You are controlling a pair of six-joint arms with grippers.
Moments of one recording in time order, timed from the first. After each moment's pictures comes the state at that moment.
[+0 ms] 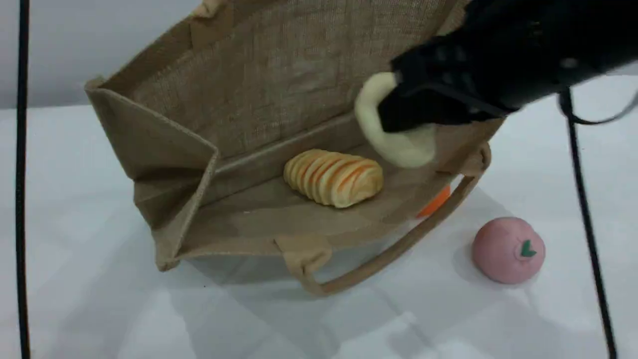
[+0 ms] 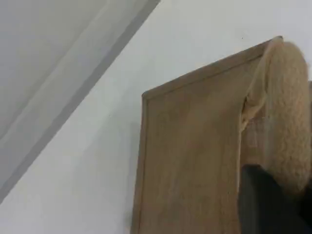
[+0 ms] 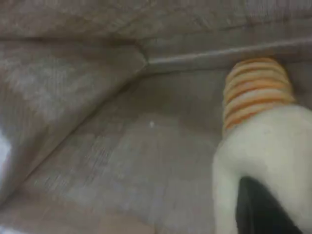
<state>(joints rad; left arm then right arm) -0.39 1.85 -2.11 -0.40 1.22 0.64 0.46 1.59 -0.73 1.74 0.29 -1.55</state>
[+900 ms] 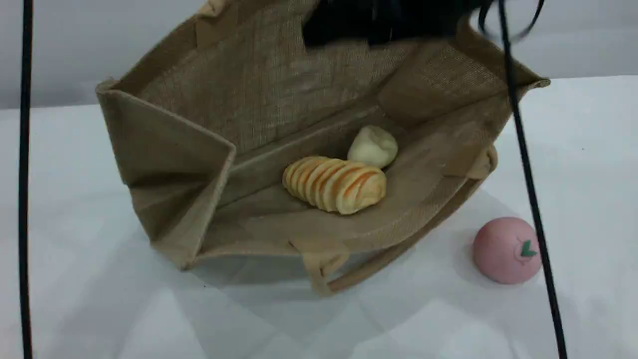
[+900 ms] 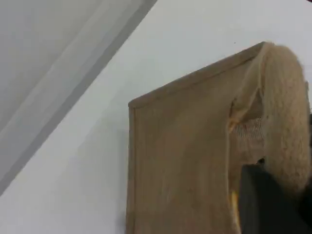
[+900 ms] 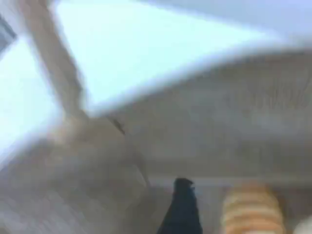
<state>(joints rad) -0.39 1.86 -2.11 -0.43 1.22 0.64 0.46 1.65 -0.97 1.74 0.27 -1.57</state>
